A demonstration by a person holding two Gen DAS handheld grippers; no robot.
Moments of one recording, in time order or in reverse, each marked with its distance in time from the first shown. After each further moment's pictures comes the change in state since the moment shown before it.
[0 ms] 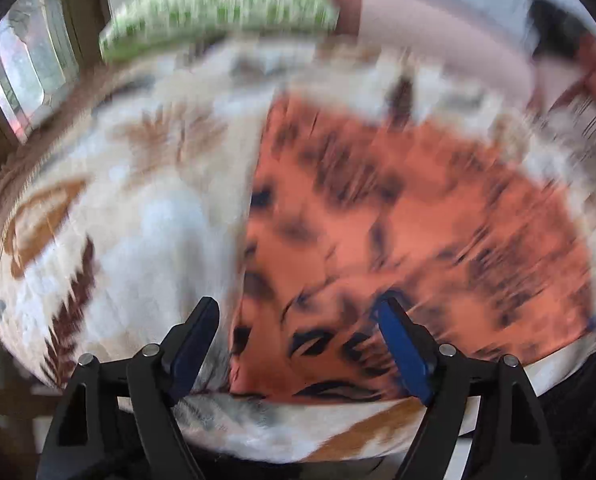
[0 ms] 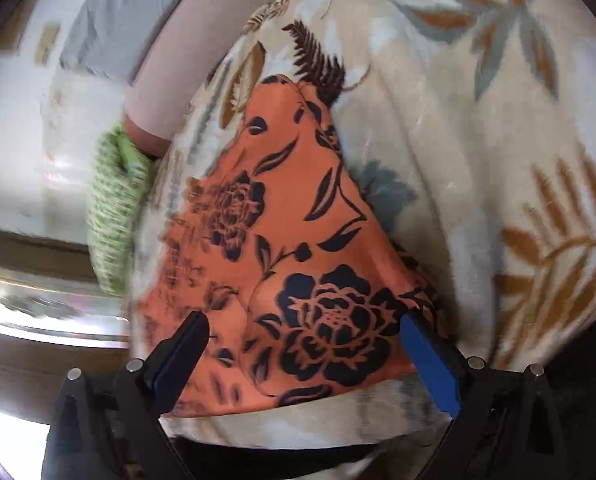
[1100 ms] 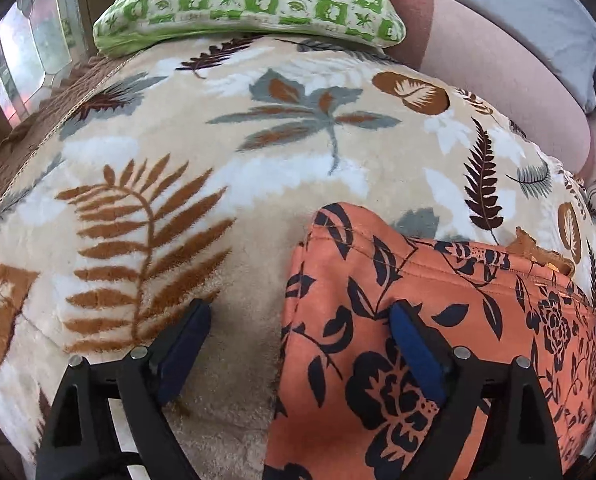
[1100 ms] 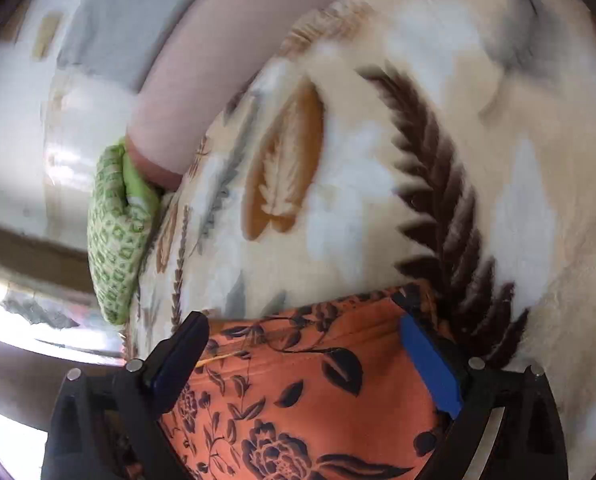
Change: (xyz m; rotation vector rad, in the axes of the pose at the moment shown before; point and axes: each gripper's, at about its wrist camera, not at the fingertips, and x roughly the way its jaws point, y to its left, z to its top) left arm 0.059 0.024 0.125 -0.171 -0.080 -0.014; right arm 0.100 0.044 0.167 -0.076 -0.042 0.076
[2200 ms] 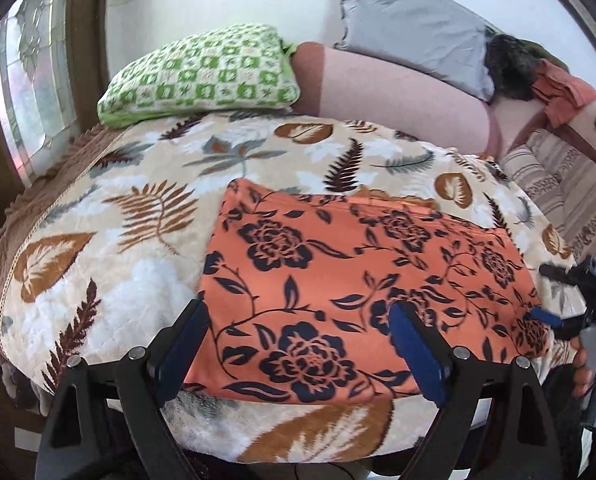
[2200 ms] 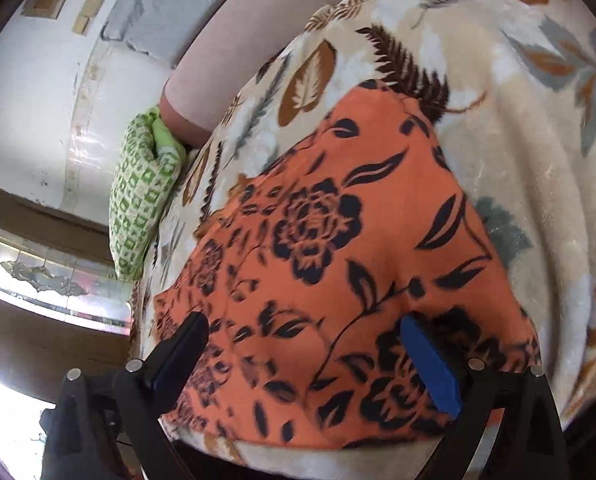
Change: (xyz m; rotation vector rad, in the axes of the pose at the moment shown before) left arm -0.168 -0.045 -0.140 0.175 -0.250 -0.136; right arm -0.079 0.038 -0.159 -0.088 0.011 -0.008
